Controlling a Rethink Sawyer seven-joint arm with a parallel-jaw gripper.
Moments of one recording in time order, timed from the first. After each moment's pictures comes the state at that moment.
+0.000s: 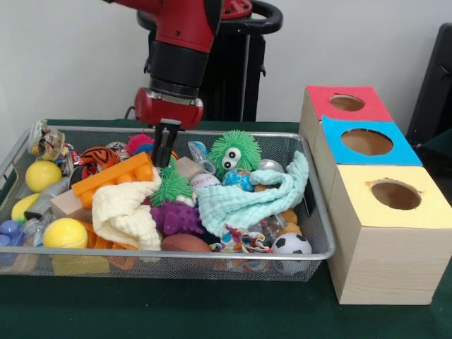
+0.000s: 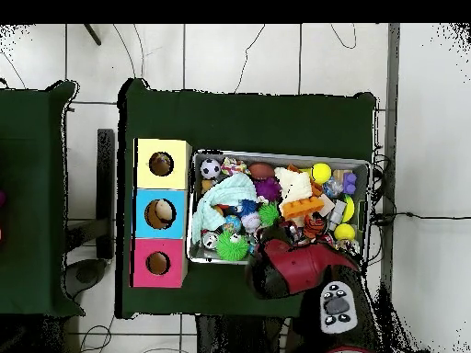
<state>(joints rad) -0.29 -0.57 -0.15 1.78 -0.73 -0.05 1.71</state>
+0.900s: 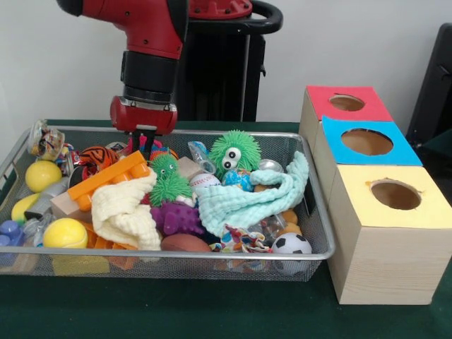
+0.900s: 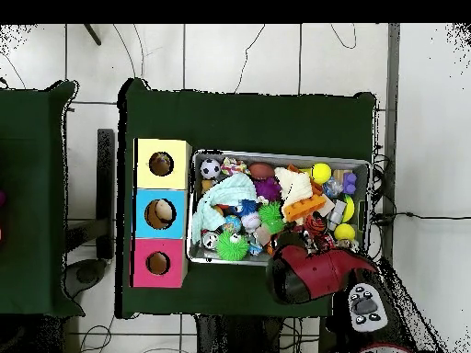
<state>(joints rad) -0.40 -0.55 -0.09 1.78 -0.84 -0.10 1.71</state>
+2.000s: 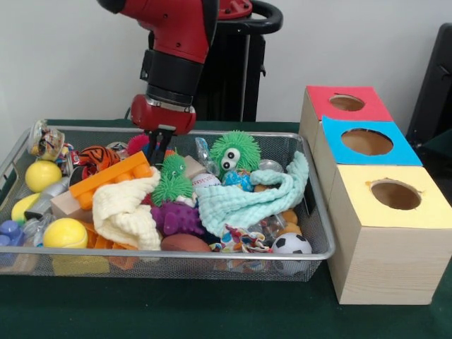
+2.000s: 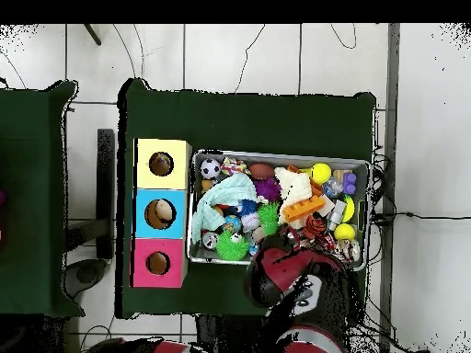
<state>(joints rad) -0.12 -0.43 -0.34 1.73 -0.74 -0.17 1.71</state>
